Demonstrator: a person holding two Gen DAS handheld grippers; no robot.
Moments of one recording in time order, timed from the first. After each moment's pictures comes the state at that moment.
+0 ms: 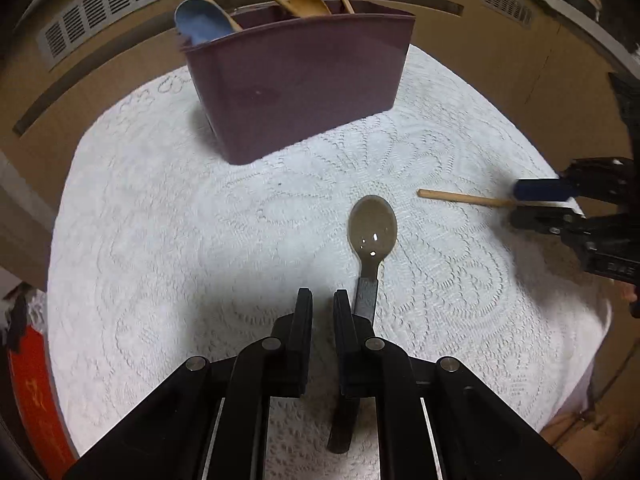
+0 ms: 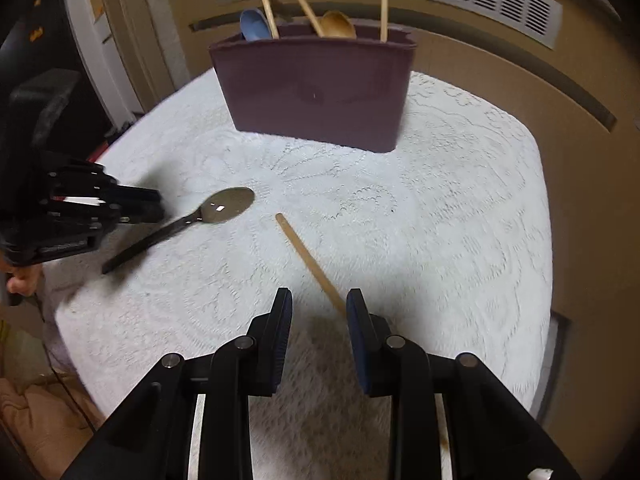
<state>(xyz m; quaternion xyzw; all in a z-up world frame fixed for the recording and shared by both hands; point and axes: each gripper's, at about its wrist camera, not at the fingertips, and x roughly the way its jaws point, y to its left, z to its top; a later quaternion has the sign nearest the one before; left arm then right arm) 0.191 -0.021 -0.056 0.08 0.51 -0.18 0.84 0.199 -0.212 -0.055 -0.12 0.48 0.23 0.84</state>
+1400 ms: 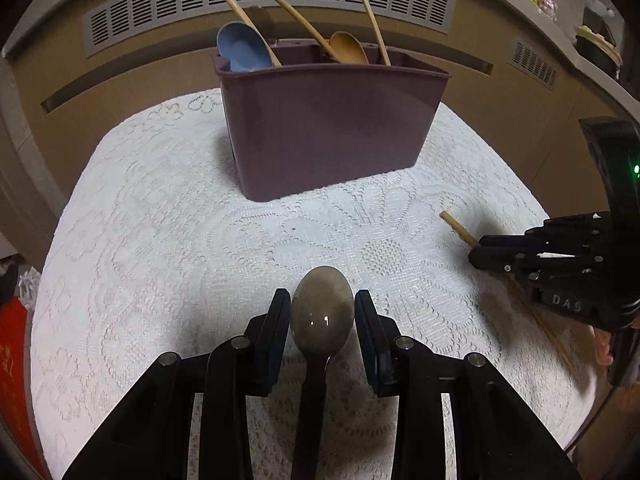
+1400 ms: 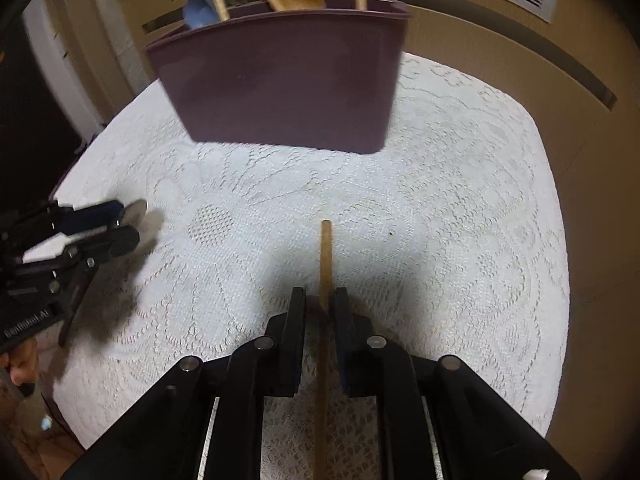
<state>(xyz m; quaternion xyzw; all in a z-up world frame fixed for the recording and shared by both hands) 0.193 -0.023 -0.055 0.01 0.44 -0.13 0.89 0.234 -0.193 -0.072 -0.10 0.50 0.18 0.84</state>
